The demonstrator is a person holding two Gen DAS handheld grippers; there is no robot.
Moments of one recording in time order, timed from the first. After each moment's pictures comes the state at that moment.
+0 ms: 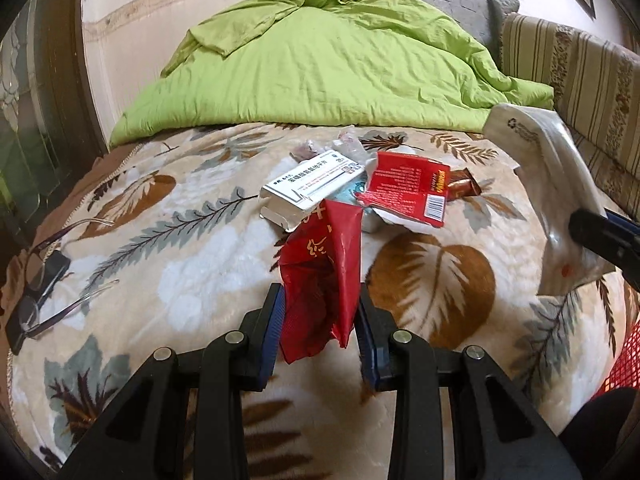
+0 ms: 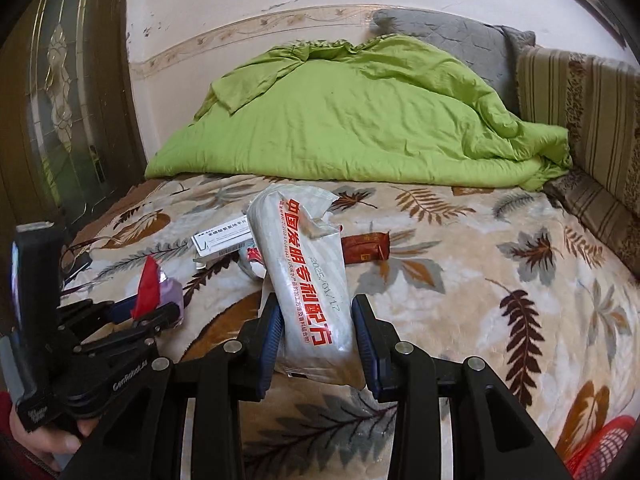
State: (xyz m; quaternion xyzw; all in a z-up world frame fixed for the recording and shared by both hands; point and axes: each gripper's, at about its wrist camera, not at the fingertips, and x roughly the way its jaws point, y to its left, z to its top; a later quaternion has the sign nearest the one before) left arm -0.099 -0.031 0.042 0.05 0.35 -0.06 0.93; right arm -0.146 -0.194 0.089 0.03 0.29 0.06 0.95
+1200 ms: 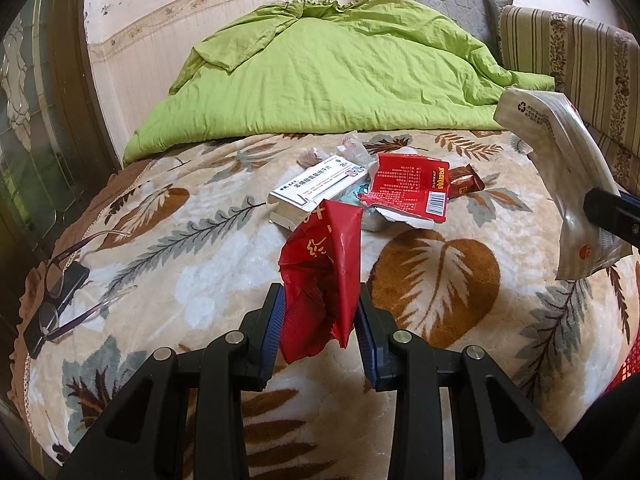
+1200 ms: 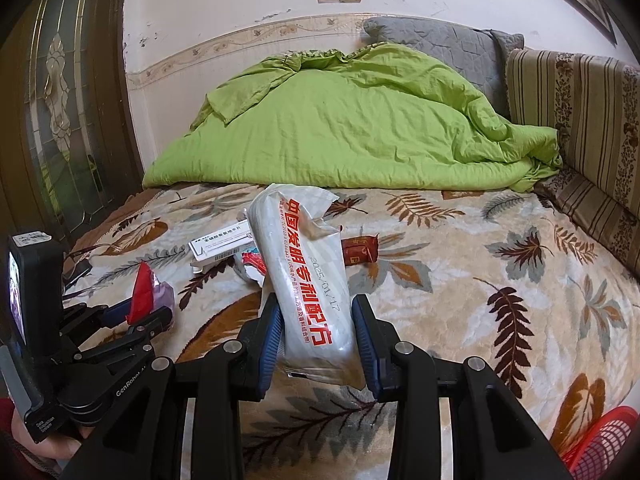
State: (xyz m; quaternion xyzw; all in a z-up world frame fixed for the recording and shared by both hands) left arm -0.111 -0.037 0.043 0.08 0.33 -0.04 0.94; right arm -0.160 -0.202 0.092 0.04 0.28 0.05 0.96
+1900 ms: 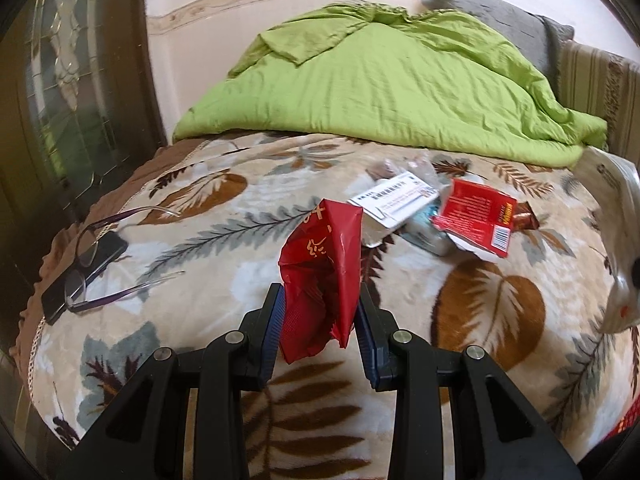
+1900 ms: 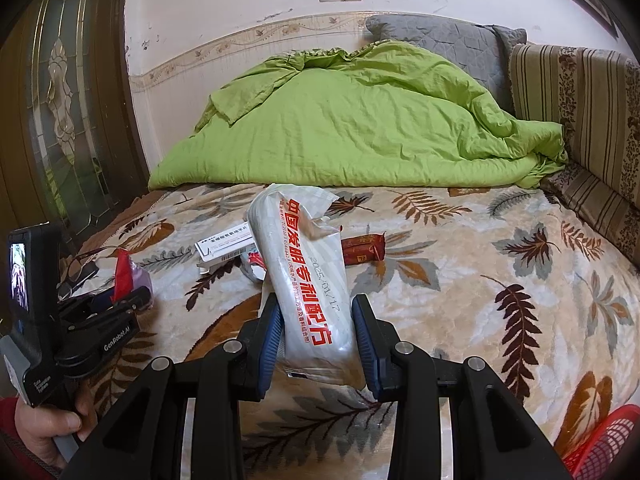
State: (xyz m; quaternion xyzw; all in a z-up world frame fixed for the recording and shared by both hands) left arm -0.101 0.003 0.050 0.02 0.32 0.05 0.95; right arm -0.159 -0.205 0.091 0.05 0.28 0.07 0.96
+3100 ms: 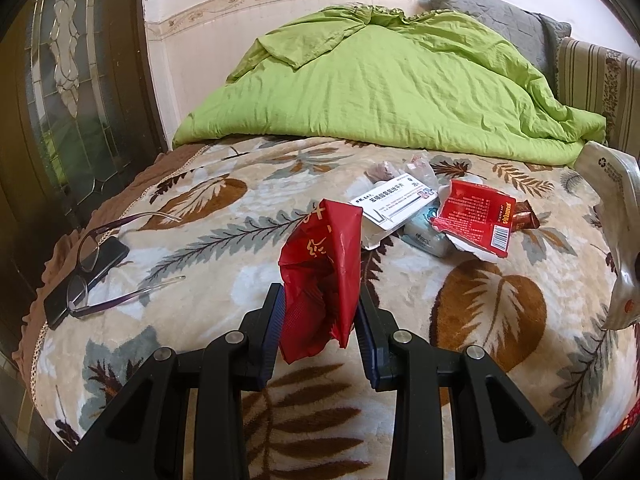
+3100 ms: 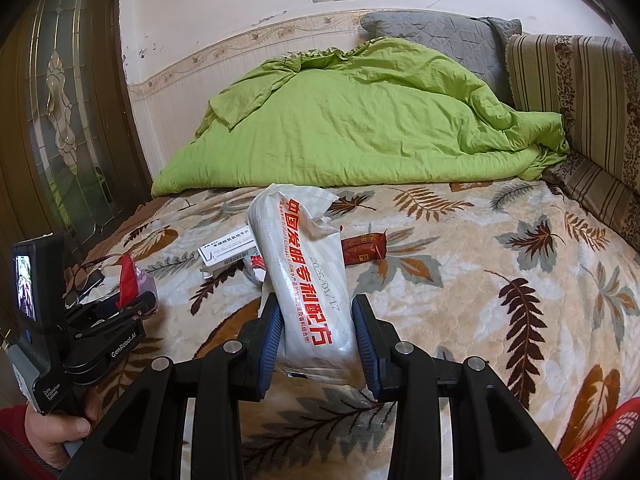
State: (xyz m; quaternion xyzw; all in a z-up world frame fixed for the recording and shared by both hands) left arm -0.101 -0.003 0.050 0.03 0.32 0.05 0.95; right arm -0.159 -0.211 0.090 0.06 0.27 0.07 0.96
